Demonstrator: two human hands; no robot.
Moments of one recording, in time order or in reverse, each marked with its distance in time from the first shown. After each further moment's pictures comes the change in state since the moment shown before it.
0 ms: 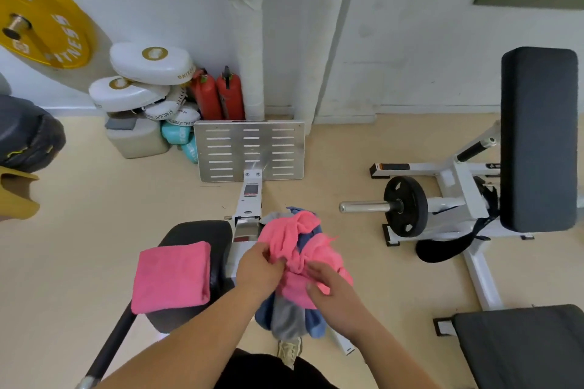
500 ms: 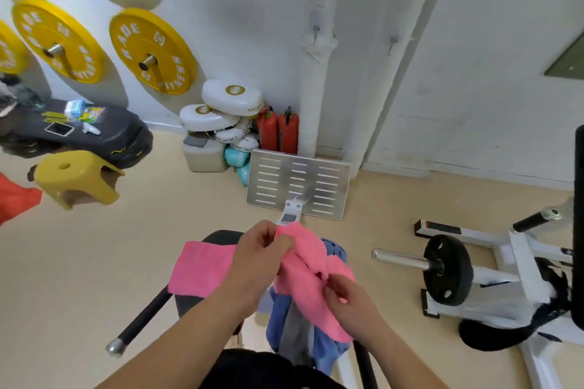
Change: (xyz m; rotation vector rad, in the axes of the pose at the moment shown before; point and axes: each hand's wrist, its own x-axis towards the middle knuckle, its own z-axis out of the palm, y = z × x) left_hand -0.111 0.082 -0.086 -0.647 0.222 0.111; right_hand 0.020 -0.016 -0.027 -0.274 0.043 -0.240
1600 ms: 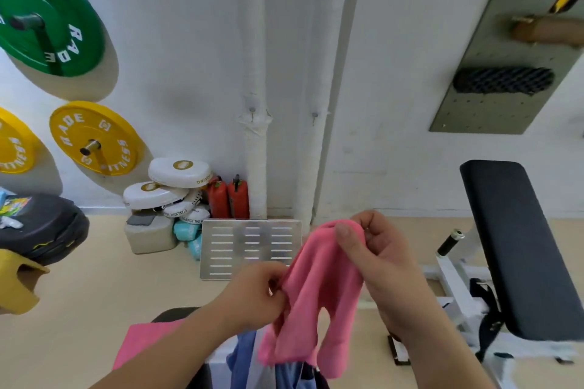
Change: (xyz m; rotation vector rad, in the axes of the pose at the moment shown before) left_hand -0.017 0.054 0.041 0.784 -0.488 0.598; right_hand -0.136 -0.160 -0.171 0.709 0.396 -0.382
